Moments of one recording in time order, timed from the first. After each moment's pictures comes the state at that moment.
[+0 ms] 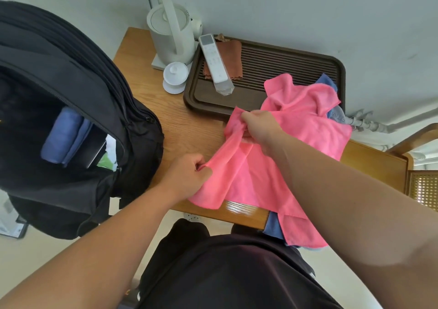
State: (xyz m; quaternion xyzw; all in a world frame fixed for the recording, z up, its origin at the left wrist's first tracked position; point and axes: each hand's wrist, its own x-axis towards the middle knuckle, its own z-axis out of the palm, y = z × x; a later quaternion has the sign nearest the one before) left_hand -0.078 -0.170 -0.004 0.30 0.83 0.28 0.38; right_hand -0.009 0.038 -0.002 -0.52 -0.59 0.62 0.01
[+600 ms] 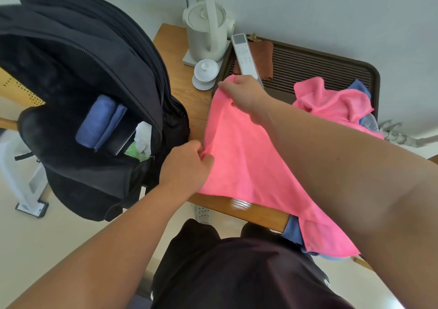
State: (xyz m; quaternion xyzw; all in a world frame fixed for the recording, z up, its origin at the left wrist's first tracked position) left_hand -0.099 -0.207 0.023 0.25 0.91 0.25 0.22; right_hand -0.114 0.007 0.030 -0.37 -0.71 0.60 0.01
